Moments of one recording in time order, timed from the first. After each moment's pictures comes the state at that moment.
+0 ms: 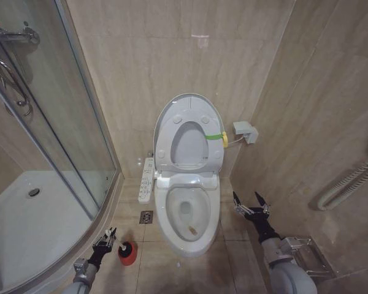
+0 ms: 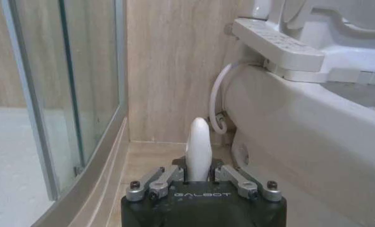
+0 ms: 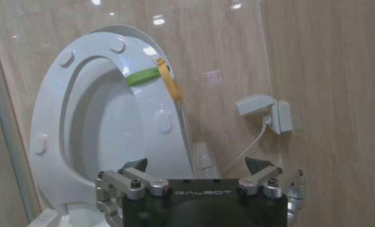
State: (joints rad) left arm 1.09 -1.18 -0.41 -0.91 -0.48 -0.44 0.34; right arm -1.47 1.33 0.65 1.92 0.46 0.14 -0.13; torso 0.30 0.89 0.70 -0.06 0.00
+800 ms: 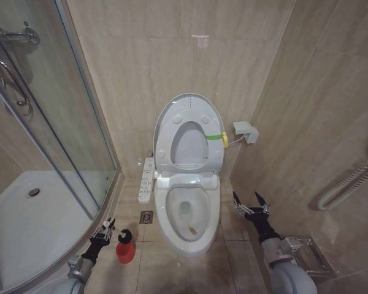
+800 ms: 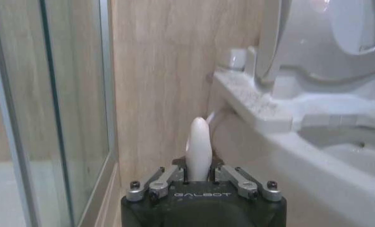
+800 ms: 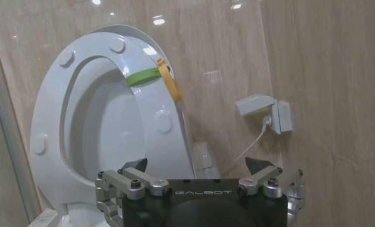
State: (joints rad) left arm 1.22 -1.10 -0.43 -1.23 -0.49 -0.42 0.28; right arm -1.47 1.33 0.65 1.92 0.46 0.14 -0.13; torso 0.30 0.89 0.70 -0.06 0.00
